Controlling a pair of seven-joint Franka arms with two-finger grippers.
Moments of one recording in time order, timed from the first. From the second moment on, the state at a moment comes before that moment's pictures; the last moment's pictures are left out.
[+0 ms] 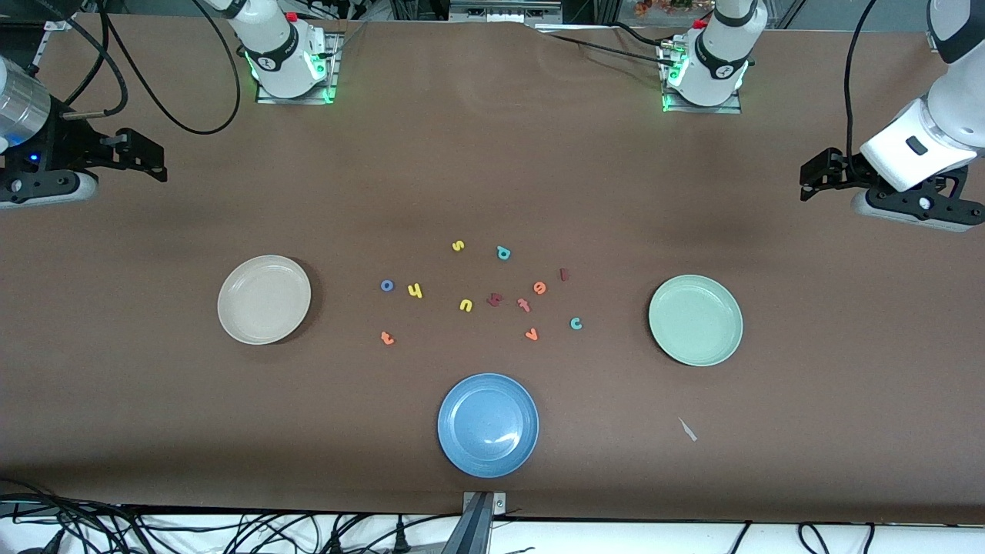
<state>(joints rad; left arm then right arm) -0.03 -0.02 -0.03 -1.73 0.04 1.64 0.14 0.07 0.02 0.00 -1.59 -0.03 1.52 -0.08</state>
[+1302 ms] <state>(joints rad) -0.19 0.59 -0.20 -1.41 0.03 1.90 -0.62 0.07 0.03 0.00 -1.59 0.08 1.48 -0.08</state>
